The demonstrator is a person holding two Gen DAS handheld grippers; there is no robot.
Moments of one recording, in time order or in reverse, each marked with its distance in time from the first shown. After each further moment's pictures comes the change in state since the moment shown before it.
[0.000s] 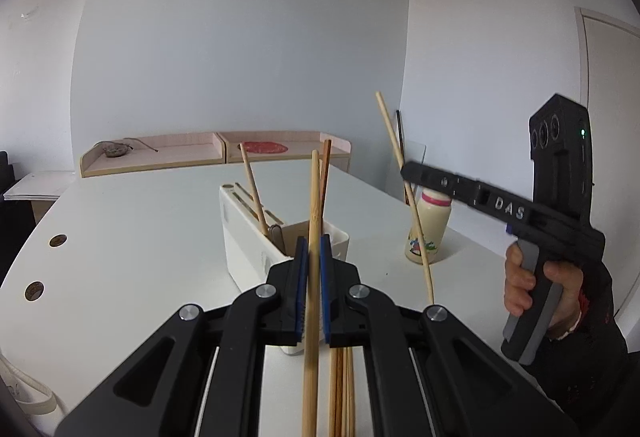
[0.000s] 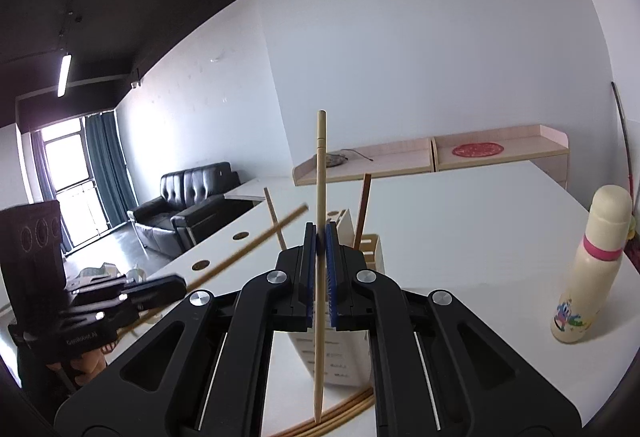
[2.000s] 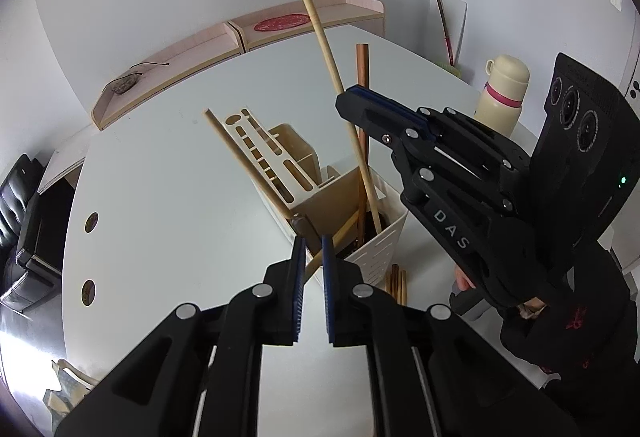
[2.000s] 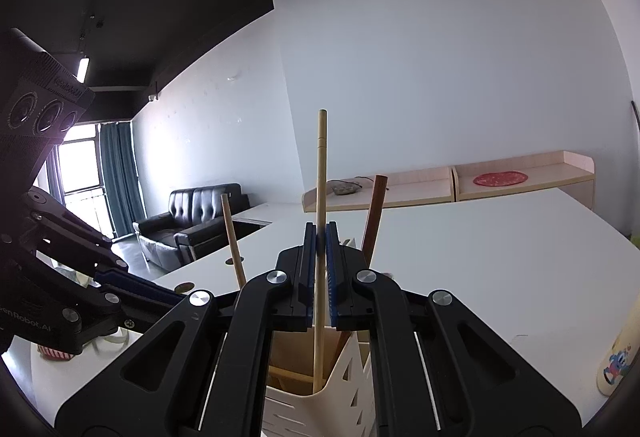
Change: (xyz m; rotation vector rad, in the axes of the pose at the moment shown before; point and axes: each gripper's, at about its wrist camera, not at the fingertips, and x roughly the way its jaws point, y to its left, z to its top) left arm 0.100 -0.007 0.066 0.136 0.536 0.173; right arm 0.091 -0.016 -0.025 -0.055 -0.110 0.062
